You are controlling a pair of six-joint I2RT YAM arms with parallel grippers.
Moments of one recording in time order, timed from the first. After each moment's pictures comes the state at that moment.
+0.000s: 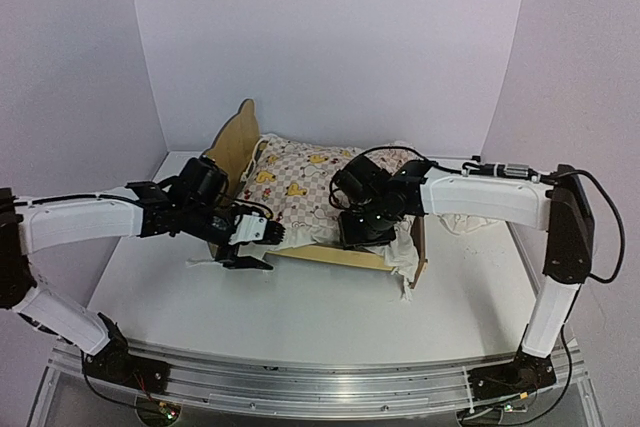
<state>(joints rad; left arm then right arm) -0.74 1.35 0.93 -0.35 0.52 0.99 0.92 1.84 1.49 -0.76 0.17 0.64</state>
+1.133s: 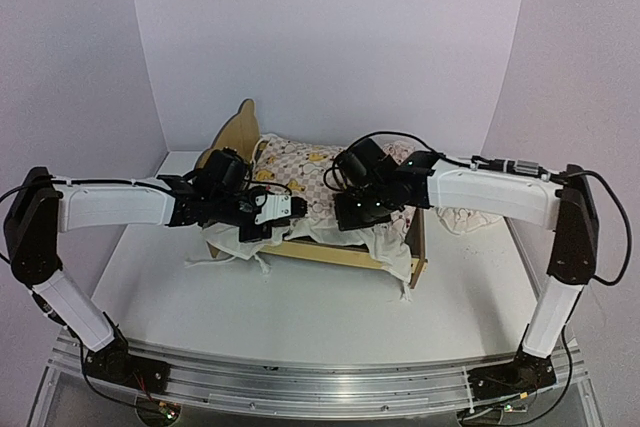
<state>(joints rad) -0.75 1.58 1.05 -0.15 0.25 0.88 0.90 1.82 1.52 -0.65 0.20 0.53</state>
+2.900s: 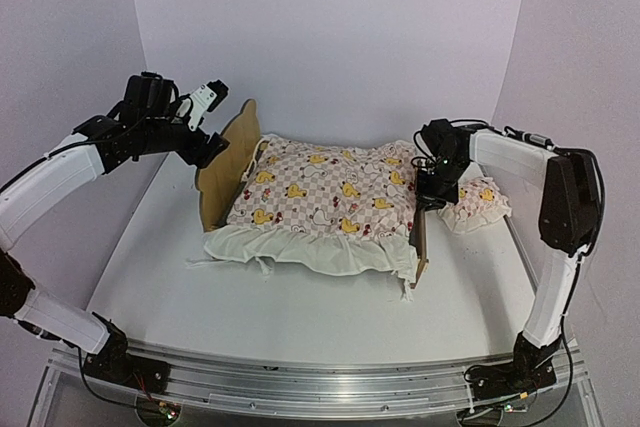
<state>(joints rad) -0.50 1.33 1.35 -0.46 -0.05 0.40 0.36 1.95 1.63 -0.95 -0.03 0.52</state>
